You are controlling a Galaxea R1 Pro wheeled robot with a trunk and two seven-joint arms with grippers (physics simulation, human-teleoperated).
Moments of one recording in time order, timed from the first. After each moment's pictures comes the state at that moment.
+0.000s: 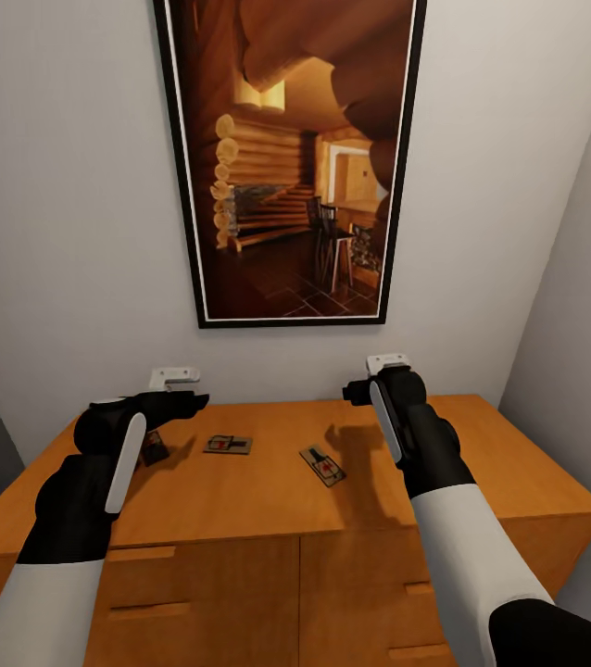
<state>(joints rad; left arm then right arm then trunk) -0.67 0.02 0.00 -1.53 0.09 1.01 0.00 -0.89 0.17 0.07 -1.16 0.10 1.04 -0.13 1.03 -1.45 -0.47</state>
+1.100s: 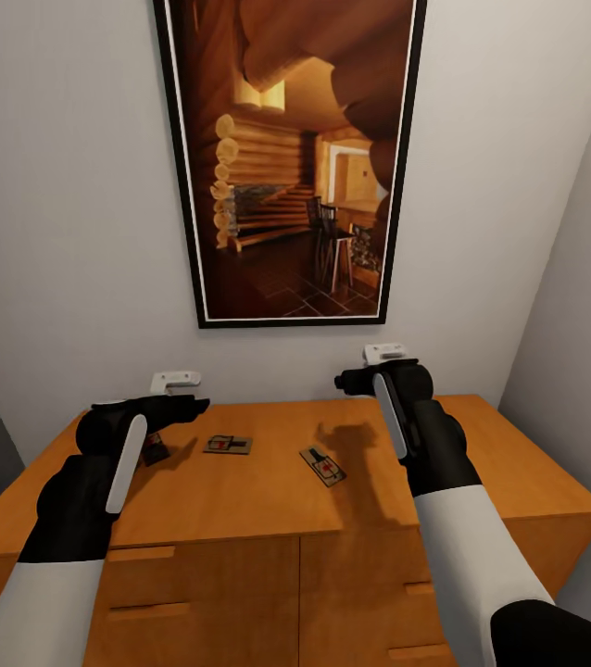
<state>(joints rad) -0.67 0.02 0.01 -1.50 0.10 1.02 0.00 -0.89 0.17 0.07 -1.24 0.04 1.04 -0.06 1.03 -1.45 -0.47</state>
